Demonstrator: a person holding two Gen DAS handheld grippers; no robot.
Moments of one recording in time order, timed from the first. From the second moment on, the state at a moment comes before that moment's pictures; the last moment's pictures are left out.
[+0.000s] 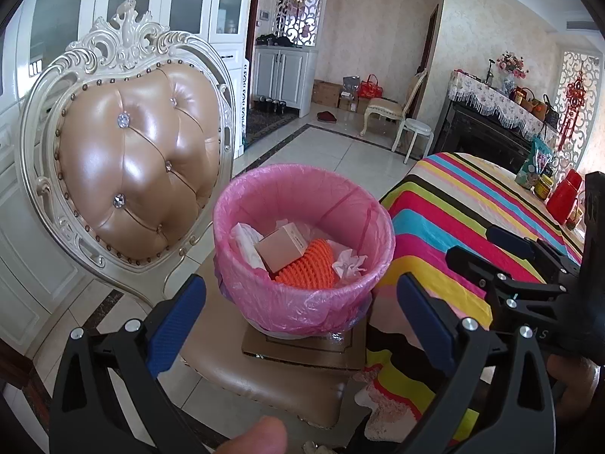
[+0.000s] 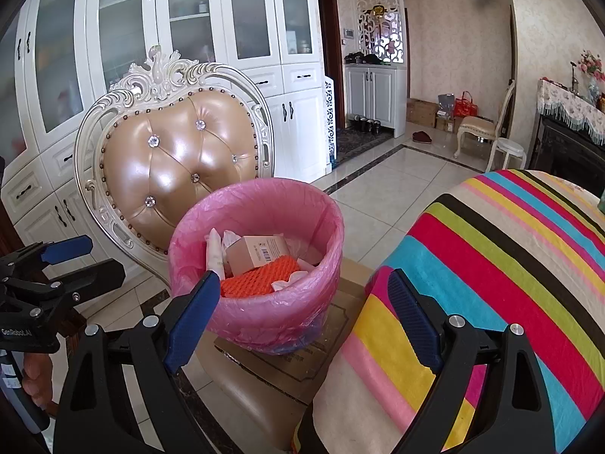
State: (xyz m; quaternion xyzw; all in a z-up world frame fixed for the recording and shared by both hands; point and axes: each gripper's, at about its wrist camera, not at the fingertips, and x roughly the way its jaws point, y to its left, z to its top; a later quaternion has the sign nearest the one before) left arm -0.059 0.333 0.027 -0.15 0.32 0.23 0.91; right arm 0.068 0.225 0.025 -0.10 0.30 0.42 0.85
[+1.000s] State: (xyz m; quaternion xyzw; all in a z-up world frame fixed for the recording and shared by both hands) left arm -0.058 0.324 0.032 -0.13 0.31 0.22 0.92; right arm 0.069 0.225 0.025 -0.10 0.30 0.42 0.85
